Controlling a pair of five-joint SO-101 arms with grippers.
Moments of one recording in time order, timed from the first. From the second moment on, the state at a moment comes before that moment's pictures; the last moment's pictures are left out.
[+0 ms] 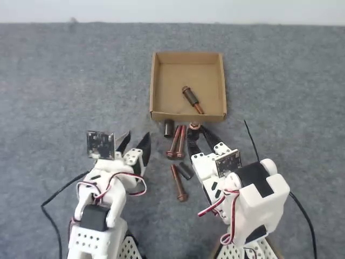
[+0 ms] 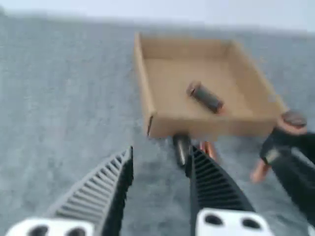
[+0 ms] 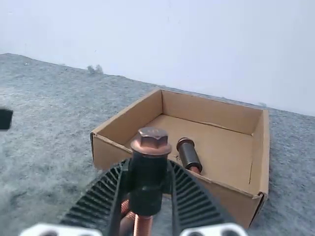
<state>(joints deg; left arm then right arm) 4.6 -103.2 97.6 48.9 14.2 -27.0 16.2 92.2 -95.2 1.5</state>
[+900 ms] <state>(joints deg) -12.6 -103.1 97.6 59.9 9.1 -16.1 -7.4 95.2 -84.1 12.3</state>
